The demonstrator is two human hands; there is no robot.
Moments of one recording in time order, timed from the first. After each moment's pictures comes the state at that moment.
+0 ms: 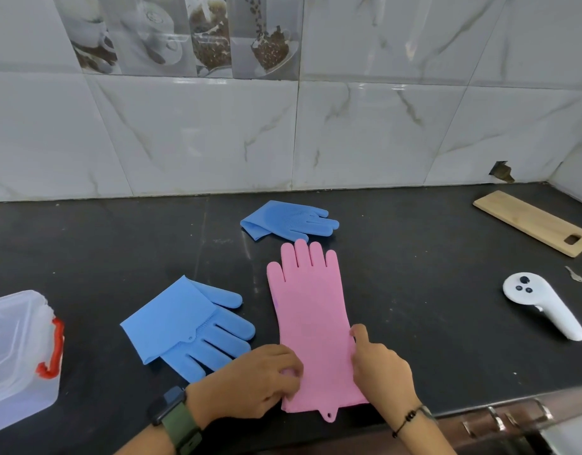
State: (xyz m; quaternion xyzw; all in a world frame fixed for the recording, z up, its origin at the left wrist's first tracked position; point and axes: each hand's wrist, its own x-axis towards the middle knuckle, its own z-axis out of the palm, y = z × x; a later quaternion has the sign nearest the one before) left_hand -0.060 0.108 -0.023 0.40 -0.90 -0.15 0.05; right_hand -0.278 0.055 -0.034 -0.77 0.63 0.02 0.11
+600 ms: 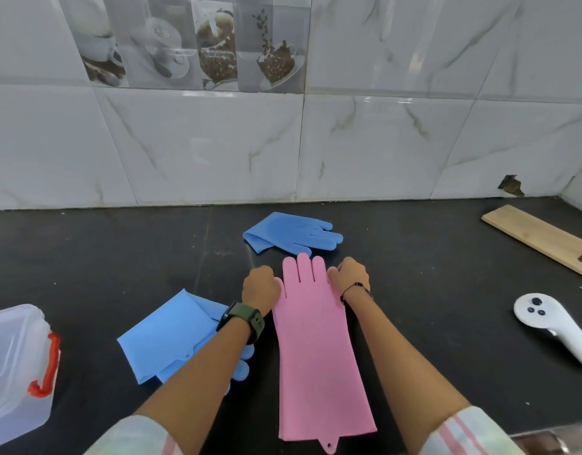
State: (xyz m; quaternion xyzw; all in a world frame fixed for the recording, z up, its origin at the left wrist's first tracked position) left_hand -0.059 -0.045 -0.008 0.82 -0.49 -0.20 0.23; right_hand -0.208 -0.122 -0.015 -0.63 0.70 -0.17 0.27
